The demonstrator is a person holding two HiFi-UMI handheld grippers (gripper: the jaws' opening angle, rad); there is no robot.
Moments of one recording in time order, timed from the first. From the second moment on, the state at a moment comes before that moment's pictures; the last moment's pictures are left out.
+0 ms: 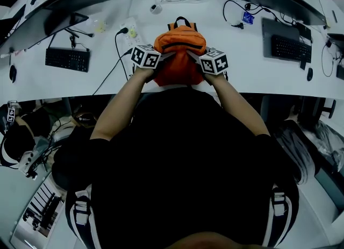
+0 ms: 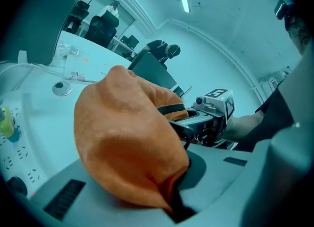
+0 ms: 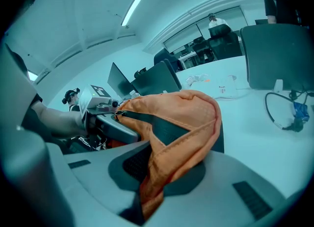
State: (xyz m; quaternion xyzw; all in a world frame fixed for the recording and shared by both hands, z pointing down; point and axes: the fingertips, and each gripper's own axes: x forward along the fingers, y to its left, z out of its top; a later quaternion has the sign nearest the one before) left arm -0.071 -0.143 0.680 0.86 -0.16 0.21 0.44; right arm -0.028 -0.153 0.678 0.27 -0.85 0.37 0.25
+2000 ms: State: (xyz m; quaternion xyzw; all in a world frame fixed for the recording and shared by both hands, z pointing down) left arm -0.075 -0.195 0.780 0.82 -0.18 0.25 0.48; right arm -0.027 -0.200 0.776 0.26 -0.83 0.39 0.31
